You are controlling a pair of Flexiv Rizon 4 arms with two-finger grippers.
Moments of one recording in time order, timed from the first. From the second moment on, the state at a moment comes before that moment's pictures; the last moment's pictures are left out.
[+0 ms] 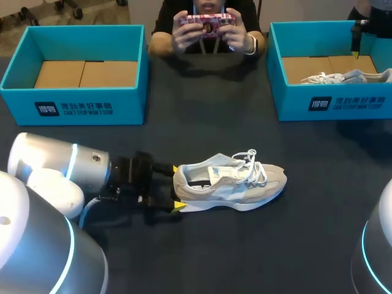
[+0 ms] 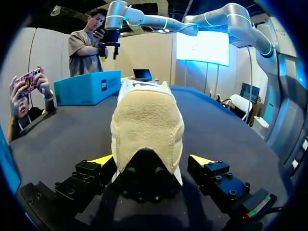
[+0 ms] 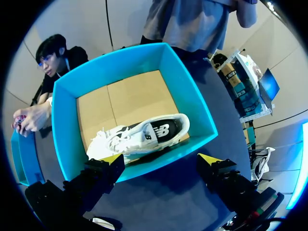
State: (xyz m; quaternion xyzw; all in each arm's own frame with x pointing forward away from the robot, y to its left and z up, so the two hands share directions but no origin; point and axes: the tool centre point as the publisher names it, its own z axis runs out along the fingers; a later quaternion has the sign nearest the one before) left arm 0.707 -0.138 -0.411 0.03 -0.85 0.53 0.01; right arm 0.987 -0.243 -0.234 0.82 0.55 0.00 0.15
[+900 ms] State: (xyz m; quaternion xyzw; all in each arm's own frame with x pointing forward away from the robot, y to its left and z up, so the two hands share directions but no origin) left arm 0.720 -0.165 -0.423 0.03 -0.85 0.52 0.00; right arm 0.987 -0.243 -0.234 0.82 0.55 0.00 0.15
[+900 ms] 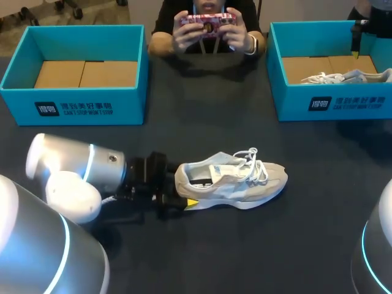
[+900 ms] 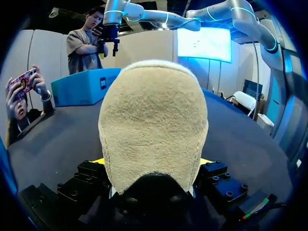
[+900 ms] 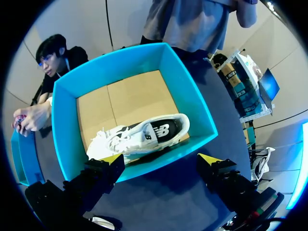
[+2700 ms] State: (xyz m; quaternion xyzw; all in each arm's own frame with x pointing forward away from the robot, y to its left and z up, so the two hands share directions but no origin) left arm 0.732 -0.162 -0.428 0.02 -0.87 0.50 0.01; right arm 0.987 -0.243 -0.234 0.82 0.55 0.00 0.15
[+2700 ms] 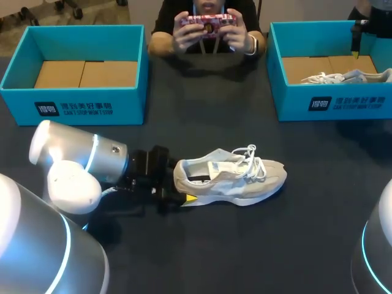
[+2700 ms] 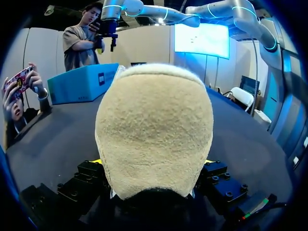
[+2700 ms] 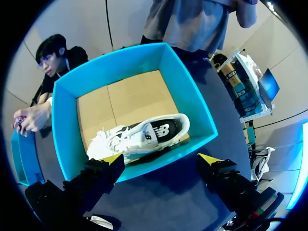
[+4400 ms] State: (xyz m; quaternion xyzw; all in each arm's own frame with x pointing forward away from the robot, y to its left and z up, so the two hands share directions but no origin) left arm 0.732 -0.161 -0.429 0.03 -0.87 0.48 0.00; right arm 0.871 -0.011 -0.231 0.75 0.66 -0.04 0.09
